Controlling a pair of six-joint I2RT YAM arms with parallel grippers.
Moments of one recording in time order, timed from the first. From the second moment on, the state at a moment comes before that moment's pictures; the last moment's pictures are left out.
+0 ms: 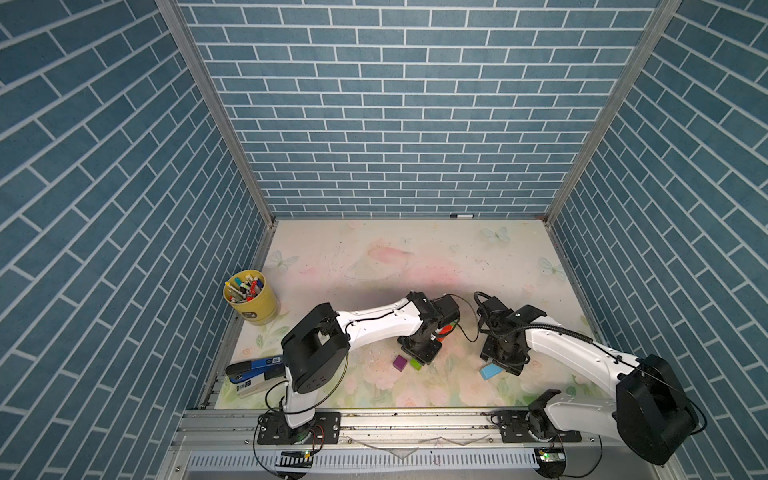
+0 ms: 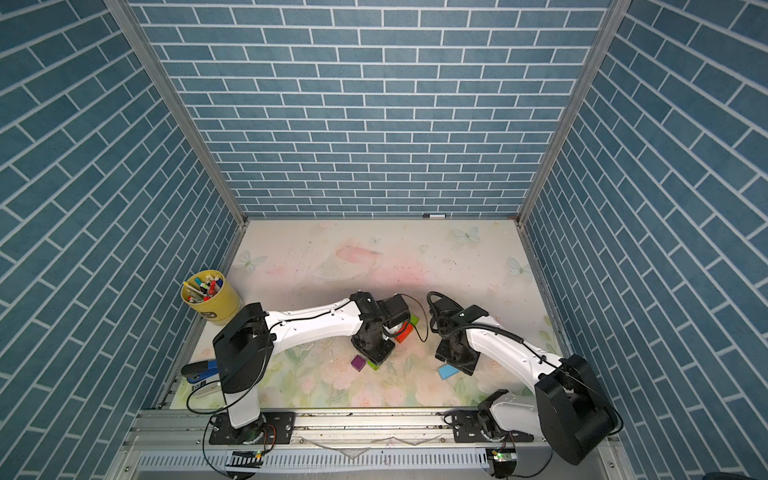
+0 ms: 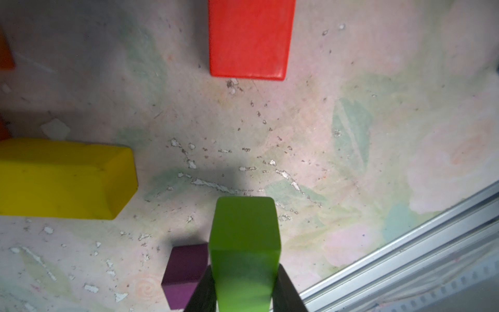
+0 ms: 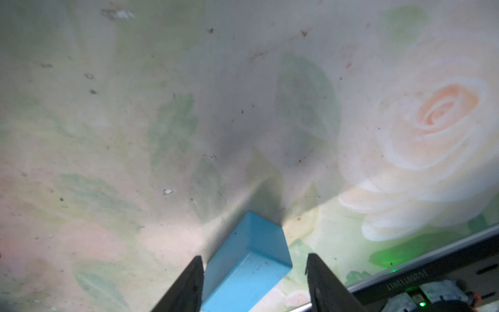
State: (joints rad) left arm -1.06 1.90 1.41 -1.04 0.10 -0.36; right arm 0.61 1.23 0.69 -1.02 0.02 1.07
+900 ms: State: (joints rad) left arm -1.04 2.06 1.58 -1.05 0.05 -0.29; right arm 0.61 1.18 0.64 -1.03 0.00 1.10
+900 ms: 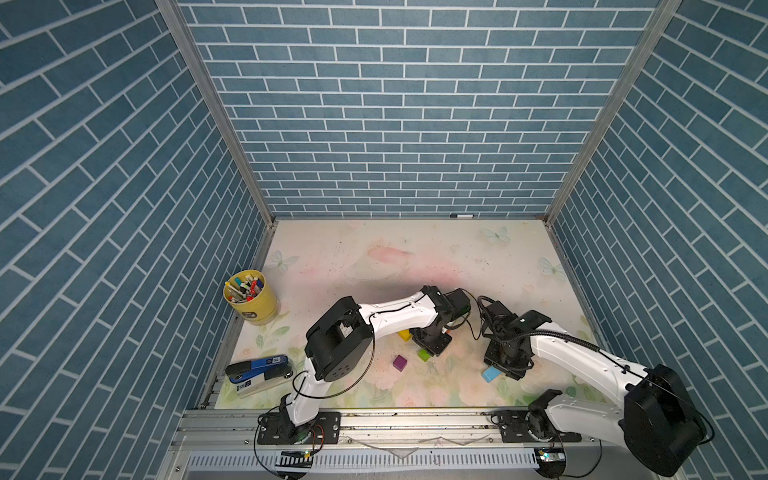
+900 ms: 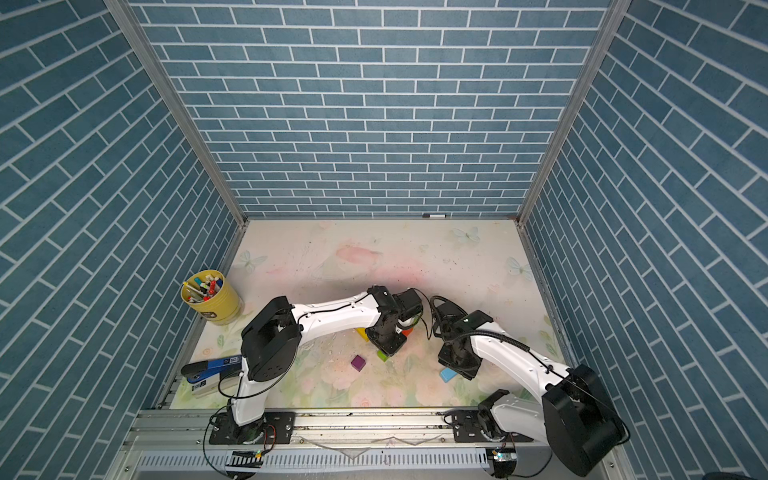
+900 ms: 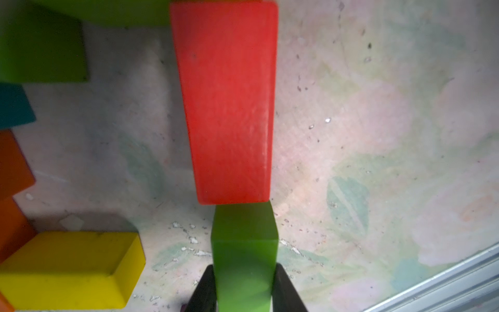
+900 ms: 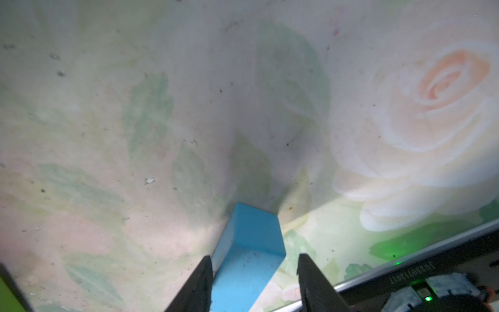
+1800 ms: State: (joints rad) left arm -1.03 2.10 1.62 -1.06 0.05 -0.28; right arm 0.61 1.18 0.64 -1.04 0.00 1.10
